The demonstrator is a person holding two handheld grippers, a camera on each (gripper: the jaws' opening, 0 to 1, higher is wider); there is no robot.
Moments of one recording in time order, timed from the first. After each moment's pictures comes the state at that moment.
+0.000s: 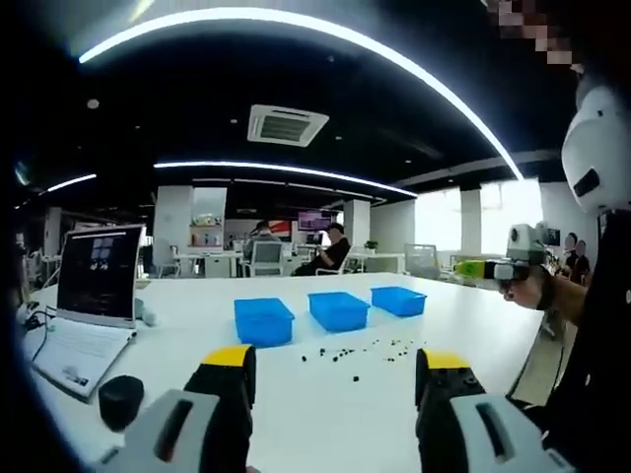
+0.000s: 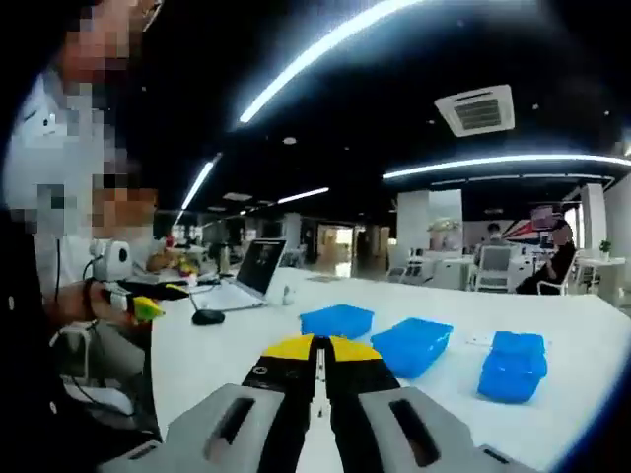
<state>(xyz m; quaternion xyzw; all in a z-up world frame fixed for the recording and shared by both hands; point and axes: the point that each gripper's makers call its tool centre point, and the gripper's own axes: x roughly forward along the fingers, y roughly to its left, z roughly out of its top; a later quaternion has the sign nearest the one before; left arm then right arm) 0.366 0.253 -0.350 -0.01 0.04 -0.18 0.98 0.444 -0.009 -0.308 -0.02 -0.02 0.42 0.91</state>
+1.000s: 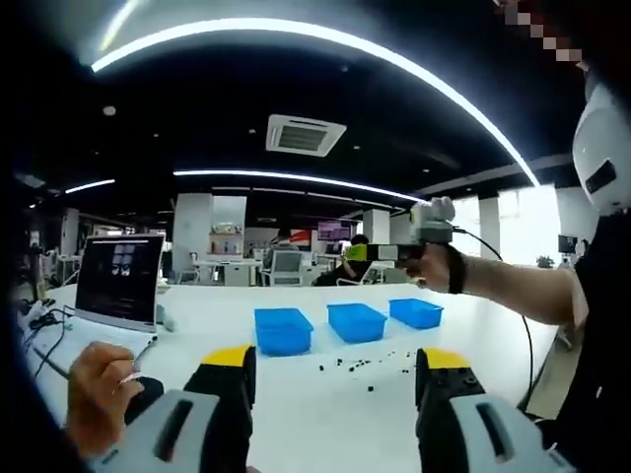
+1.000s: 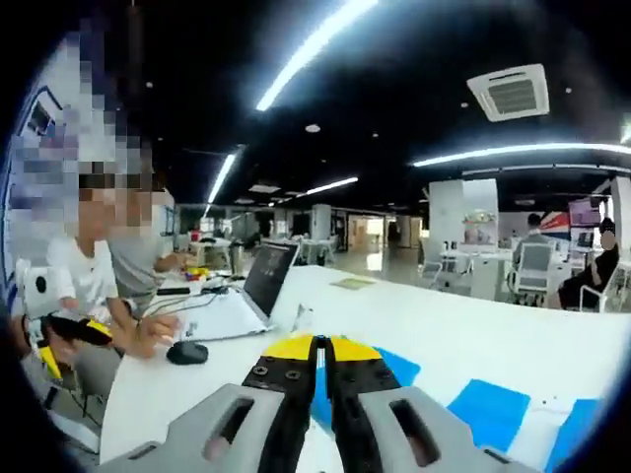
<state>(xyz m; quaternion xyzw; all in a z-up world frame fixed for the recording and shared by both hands) 0.359 0.271 -0.334 -0.02 0.01 -0.13 0.99 0.608 0.190 -0.271 -0.03 0.01 0.50 0.87</state>
